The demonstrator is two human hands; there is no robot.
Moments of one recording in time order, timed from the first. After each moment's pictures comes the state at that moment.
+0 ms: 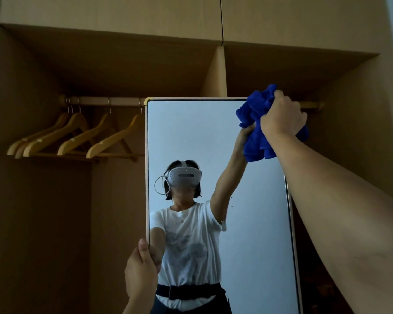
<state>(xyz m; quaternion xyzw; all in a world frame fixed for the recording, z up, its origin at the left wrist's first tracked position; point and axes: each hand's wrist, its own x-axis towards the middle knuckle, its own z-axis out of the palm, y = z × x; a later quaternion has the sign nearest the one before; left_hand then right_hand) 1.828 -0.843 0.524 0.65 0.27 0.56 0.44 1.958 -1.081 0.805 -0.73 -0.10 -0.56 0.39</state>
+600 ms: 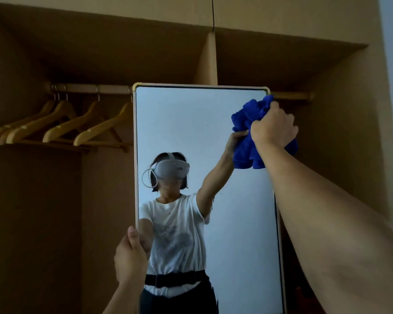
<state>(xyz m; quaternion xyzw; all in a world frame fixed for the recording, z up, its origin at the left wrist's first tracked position) 1.828 -0.847 0.519 0.64 0.28 0.56 0.44 1.958 -1.083 0.758 -0.72 -0.07 -0.52 0.45</state>
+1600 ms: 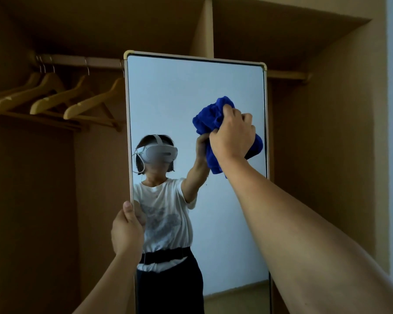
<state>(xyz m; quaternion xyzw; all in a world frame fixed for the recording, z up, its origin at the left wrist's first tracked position) 1.819 -0.857 0.520 0.64 0.28 0.55 0.46 1.927 -1.024 0.689 -0.72 -0.18 -0.56 0.36</state>
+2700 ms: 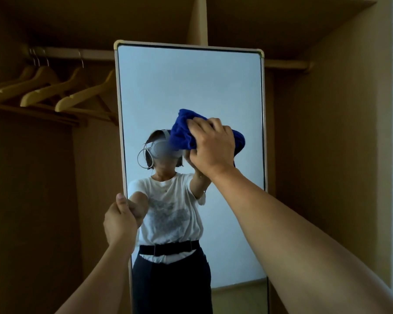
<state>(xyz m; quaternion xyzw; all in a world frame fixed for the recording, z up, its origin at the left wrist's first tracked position) 1.824 -0.856 0.522 0.62 0.30 0.56 0.46 1.930 -1.012 0.648 -0.61 -0.35 -0.67 0.23</state>
